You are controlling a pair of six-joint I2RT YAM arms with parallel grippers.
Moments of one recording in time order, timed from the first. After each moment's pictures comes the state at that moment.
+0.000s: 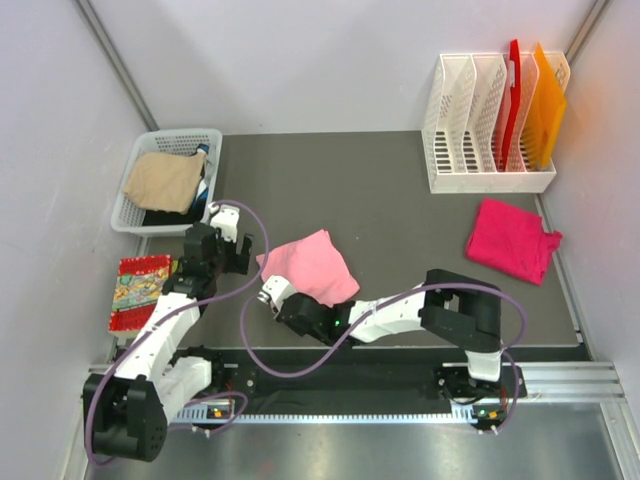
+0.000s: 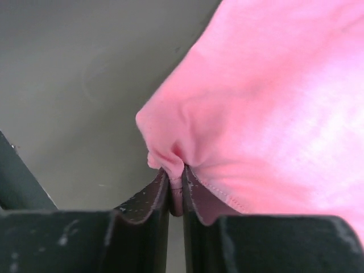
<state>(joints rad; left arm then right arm) -0.13 0.95 0.52 -0.13 -0.04 0.16 1.35 1.90 1.02 0.20 0.38 0.13</state>
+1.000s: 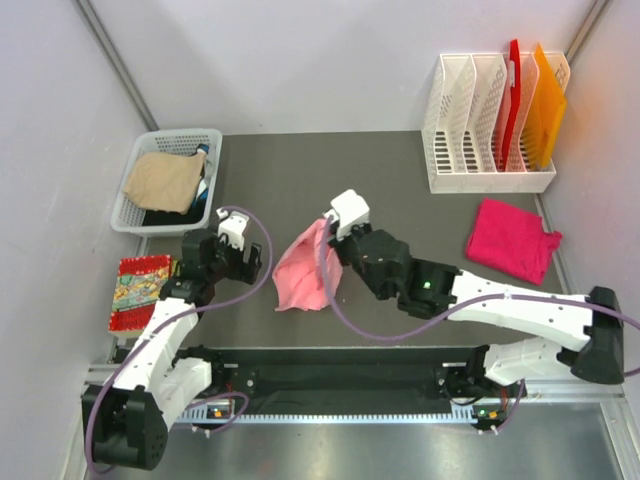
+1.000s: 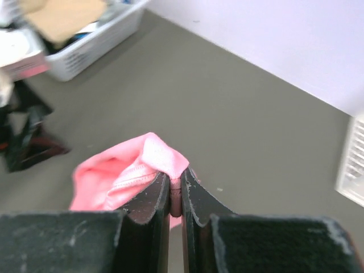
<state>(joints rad) -0.12 0.89 0.51 -0.20 0.22 0.18 1.23 1.27 1.09 0.00 0.65 -0.05</state>
